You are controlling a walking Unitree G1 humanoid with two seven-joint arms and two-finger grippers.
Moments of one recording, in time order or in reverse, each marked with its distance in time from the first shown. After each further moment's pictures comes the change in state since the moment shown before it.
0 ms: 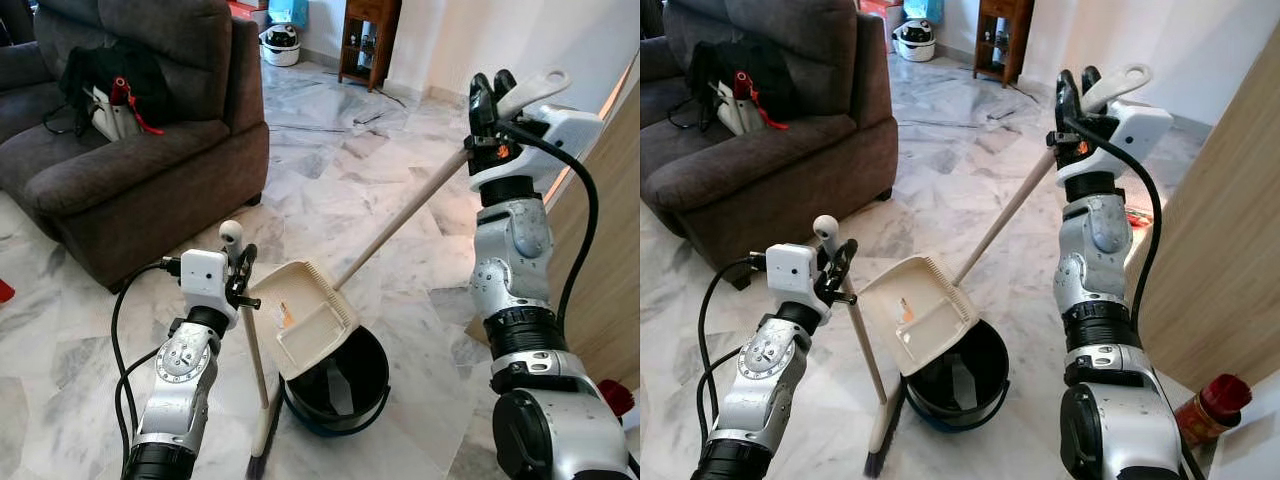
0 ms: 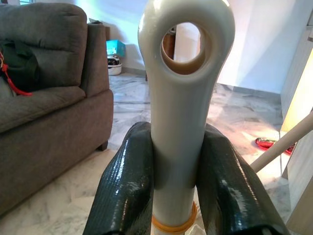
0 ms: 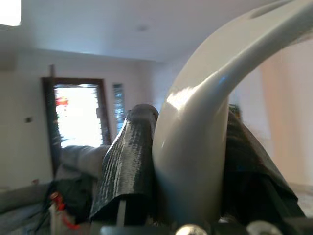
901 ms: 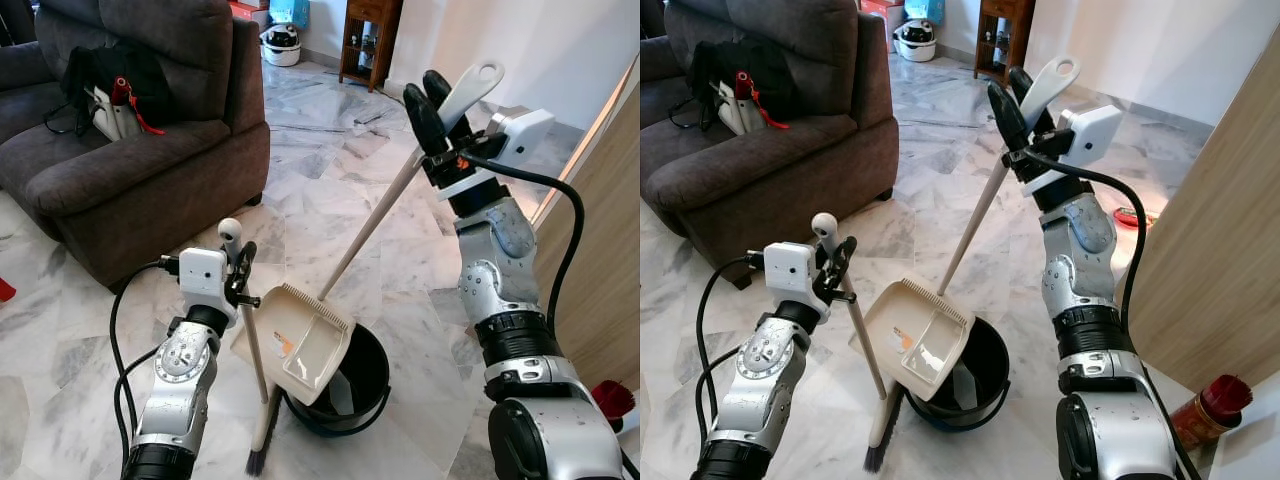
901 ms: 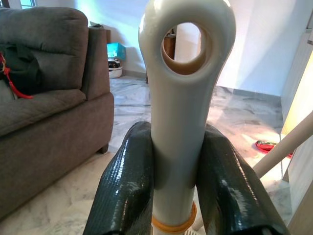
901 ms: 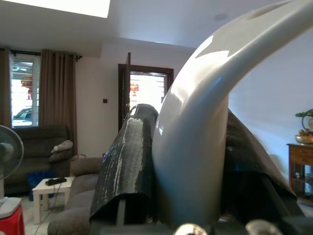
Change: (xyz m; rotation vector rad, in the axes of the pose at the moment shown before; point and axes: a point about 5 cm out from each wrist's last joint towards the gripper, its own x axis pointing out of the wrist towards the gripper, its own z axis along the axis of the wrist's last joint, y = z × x) left arm 0.000 0.000 0.002 0.001 -0.008 0.001; right arm -0.004 0.029 -0.004 0.077 0.024 0.329
